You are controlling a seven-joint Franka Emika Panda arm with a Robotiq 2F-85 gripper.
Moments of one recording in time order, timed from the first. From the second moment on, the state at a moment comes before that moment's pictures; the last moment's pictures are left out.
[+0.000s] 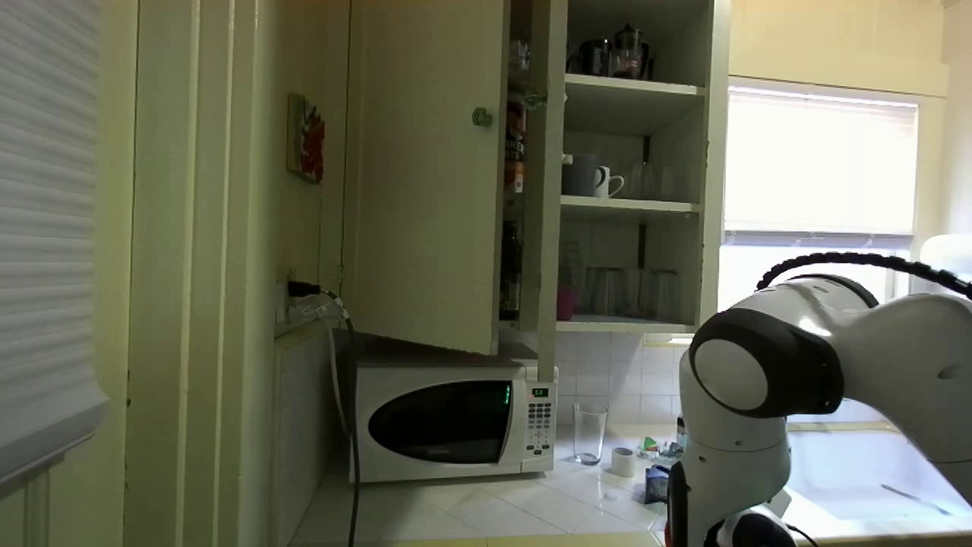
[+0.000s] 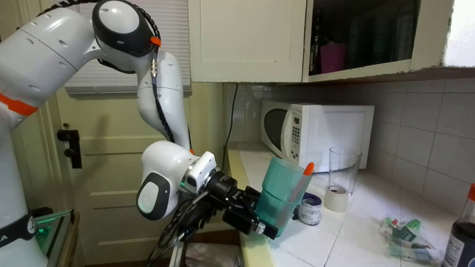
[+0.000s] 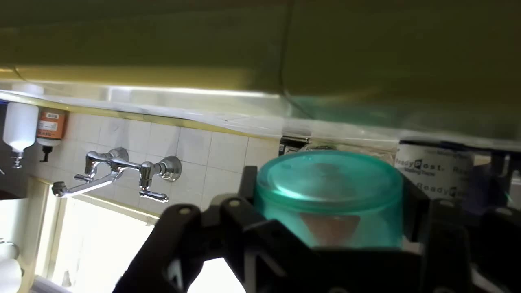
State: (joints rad) arm 0.23 0.72 -0.44 -2.53 0.70 4.22 0.11
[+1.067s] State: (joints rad) arm 0.35 0.87 -0.60 -2.53 0.58 4.22 0.34
